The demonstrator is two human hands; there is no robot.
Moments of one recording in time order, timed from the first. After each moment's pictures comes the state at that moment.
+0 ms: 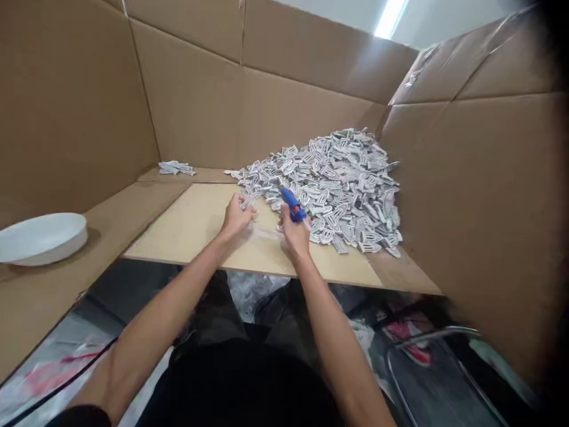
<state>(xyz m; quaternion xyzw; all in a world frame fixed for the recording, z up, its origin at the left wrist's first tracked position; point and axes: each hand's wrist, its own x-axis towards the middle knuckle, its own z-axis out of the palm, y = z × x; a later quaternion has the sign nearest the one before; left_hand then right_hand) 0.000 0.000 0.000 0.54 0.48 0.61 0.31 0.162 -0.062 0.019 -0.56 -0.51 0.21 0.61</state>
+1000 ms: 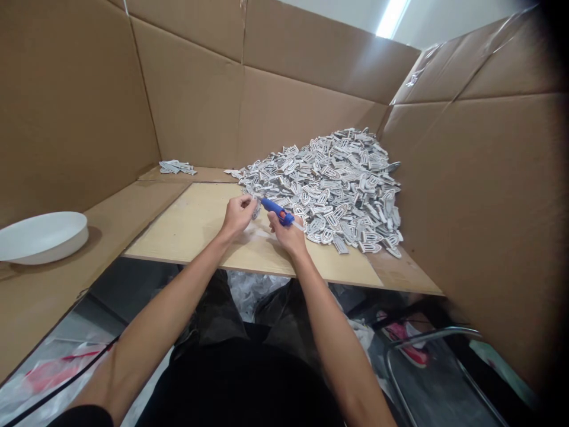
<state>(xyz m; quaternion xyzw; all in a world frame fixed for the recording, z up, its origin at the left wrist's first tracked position) -0.001 -0.004 0.011 0.60 0.35 0.65 0.30 0.167 -0.056 0.012 -0.52 -0.66 0.19 0.50</state>
